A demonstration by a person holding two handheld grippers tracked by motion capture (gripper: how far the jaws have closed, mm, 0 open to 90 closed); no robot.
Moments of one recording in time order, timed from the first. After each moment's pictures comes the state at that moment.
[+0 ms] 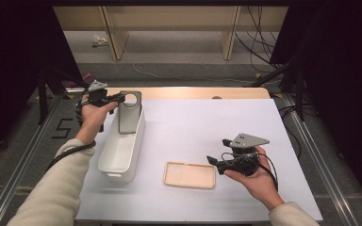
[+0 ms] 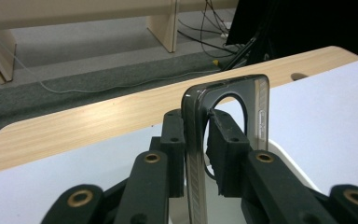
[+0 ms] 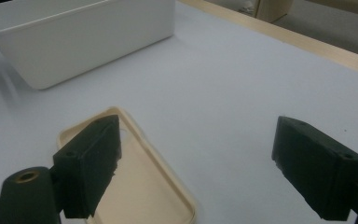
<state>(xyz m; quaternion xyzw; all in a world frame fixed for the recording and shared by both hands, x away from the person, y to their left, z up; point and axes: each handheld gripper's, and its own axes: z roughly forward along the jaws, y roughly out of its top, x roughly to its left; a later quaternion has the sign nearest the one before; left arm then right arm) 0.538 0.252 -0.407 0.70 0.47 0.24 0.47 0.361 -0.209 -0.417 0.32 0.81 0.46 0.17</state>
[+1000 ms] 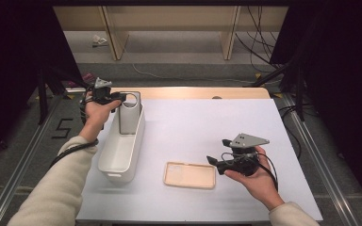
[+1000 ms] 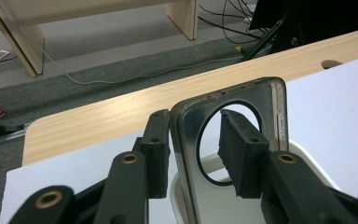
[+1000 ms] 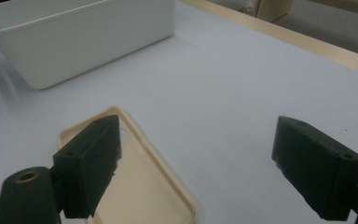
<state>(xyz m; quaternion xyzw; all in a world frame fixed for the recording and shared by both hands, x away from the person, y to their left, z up) 0.543 0.243 -0.401 0.71 0.49 0.27 0.43 0.362 -0.209 -0.417 0.32 0.81 0.46 0.17</state>
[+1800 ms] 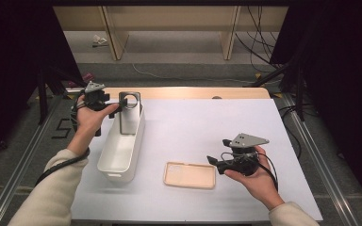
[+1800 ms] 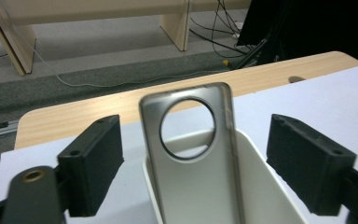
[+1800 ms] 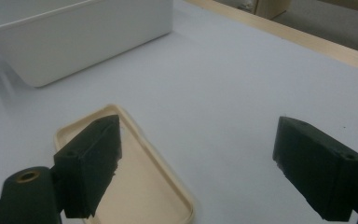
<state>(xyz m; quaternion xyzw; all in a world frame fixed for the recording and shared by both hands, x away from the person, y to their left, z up) 0.495 0.245 -0.383 0.69 0.50 0.25 0.47 0.363 -0.209 -0.418 0.33 0.81 0.45 0.17</state>
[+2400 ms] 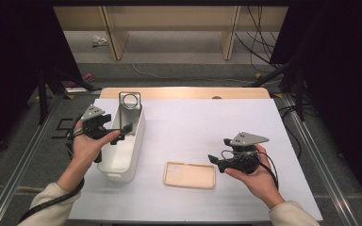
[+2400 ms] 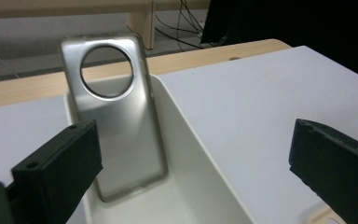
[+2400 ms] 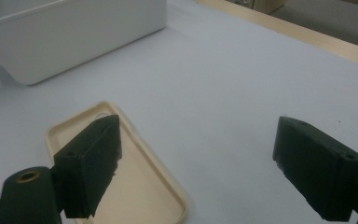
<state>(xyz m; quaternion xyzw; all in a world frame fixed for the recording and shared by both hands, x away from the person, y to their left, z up) 0.410 0.227 -0.398 0.70 0.46 0.20 0.50 0.368 -0.212 -0.420 0.33 0.81 0.45 0.17</state>
